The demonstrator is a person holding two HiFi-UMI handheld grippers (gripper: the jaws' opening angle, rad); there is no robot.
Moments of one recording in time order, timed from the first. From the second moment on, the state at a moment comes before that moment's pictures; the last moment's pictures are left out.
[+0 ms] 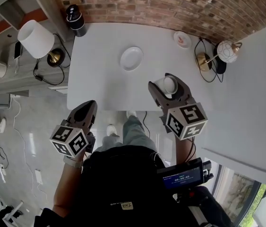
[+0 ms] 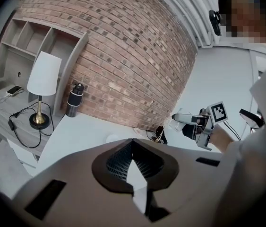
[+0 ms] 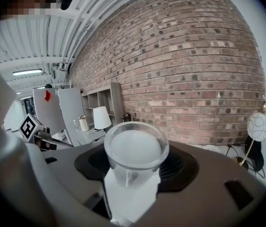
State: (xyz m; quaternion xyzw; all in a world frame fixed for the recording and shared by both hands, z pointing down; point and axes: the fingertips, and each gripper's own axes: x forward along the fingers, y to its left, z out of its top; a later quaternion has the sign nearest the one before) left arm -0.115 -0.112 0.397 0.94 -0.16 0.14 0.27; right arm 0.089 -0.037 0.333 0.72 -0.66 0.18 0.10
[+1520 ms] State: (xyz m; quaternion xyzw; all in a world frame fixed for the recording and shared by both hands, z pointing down) left arm -0.098 -0.151 0.396 0.89 -0.34 0.14 0.28; right arm 0.150 -0.194 0.420 0.60 -0.76 0.20 0.15
